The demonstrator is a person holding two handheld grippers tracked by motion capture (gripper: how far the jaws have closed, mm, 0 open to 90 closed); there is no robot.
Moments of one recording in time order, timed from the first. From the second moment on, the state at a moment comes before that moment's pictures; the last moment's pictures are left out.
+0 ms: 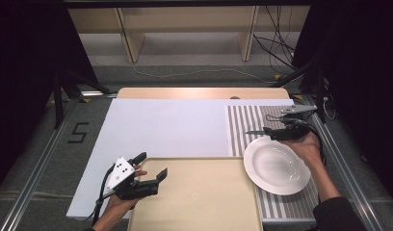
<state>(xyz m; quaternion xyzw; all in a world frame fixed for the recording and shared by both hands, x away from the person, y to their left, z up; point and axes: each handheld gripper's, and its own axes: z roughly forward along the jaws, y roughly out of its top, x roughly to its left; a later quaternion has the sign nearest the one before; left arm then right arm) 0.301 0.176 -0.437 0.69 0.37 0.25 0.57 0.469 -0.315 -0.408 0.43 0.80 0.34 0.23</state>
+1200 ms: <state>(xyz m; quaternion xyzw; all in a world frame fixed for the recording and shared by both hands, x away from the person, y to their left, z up) 0.301 0.175 -0.437 0.69 0.37 0.25 0.57 0.541 -0.346 -0.450 0.49 0.85 0.13 0.16</state>
